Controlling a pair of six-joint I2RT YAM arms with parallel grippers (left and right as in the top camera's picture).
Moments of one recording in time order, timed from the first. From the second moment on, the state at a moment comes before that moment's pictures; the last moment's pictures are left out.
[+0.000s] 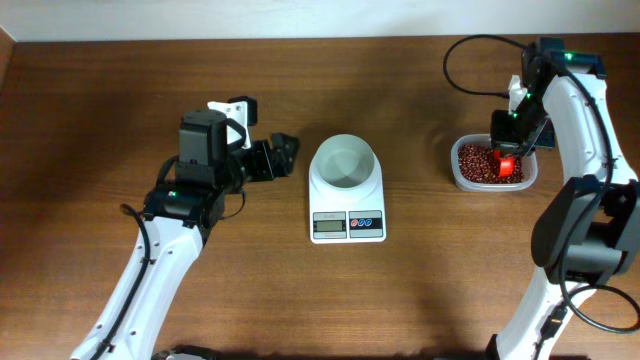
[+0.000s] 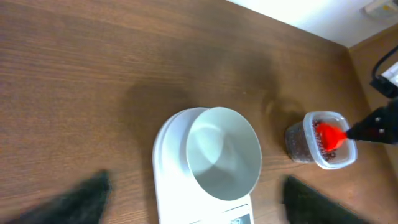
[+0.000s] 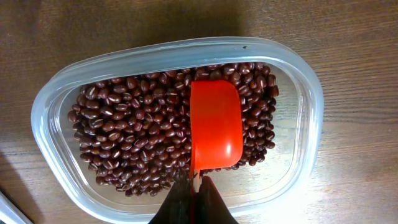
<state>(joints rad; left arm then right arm) -0.18 1.33 1.00 -0.35 0.34 -0.38 -0.13 2.11 1.89 -1.34 0.02 0.02</state>
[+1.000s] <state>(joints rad) -0.82 1.79 1.21 -0.56 -0.01 0.07 -0.13 2.11 1.89 -1.33 0.03 0.02</state>
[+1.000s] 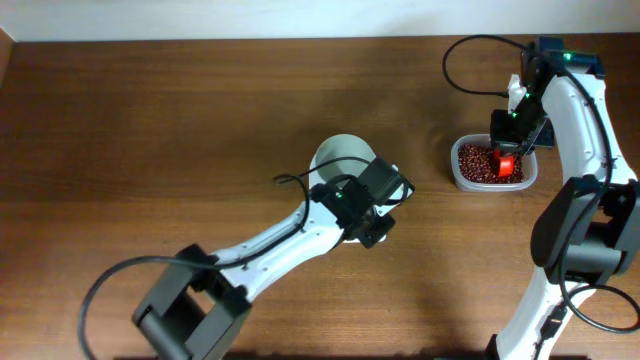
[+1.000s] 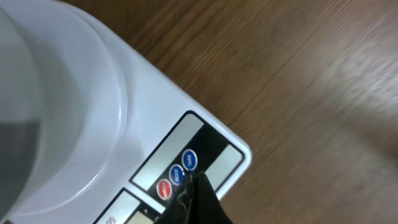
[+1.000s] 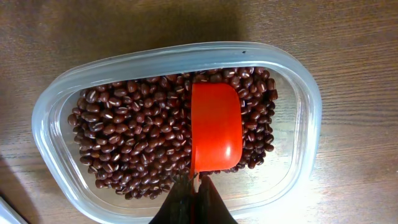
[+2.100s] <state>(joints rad) -0.84 1.89 1.20 -0.57 -0.19 0.14 -0.13 2.11 1.89 -1.33 0.03 0.02</state>
